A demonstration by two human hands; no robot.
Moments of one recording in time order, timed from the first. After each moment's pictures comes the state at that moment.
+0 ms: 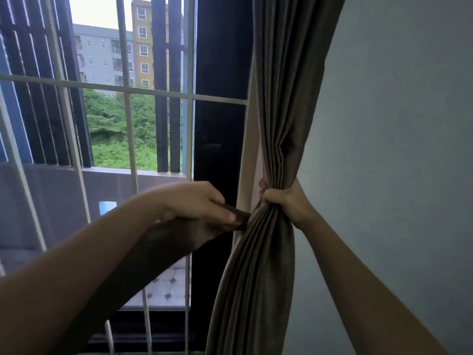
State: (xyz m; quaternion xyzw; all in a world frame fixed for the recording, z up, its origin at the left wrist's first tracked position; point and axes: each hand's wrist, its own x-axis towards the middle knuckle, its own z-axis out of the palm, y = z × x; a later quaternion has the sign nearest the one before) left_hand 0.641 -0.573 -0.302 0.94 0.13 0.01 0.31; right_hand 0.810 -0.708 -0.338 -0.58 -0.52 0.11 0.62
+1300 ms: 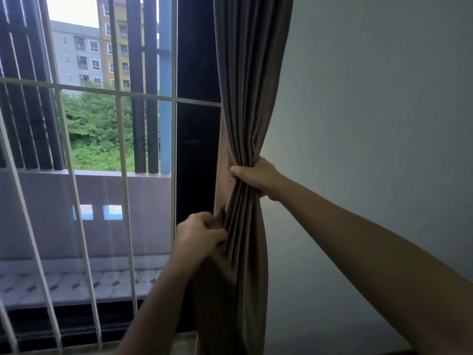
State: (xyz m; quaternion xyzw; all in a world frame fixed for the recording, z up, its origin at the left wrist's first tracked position) left_hand 0.602 -0.674 -0.378 0.80 0.26 0.25 0.48; right_hand 0.747 -0.731 -0.294 -0.82 -0.33 0.05 0.46
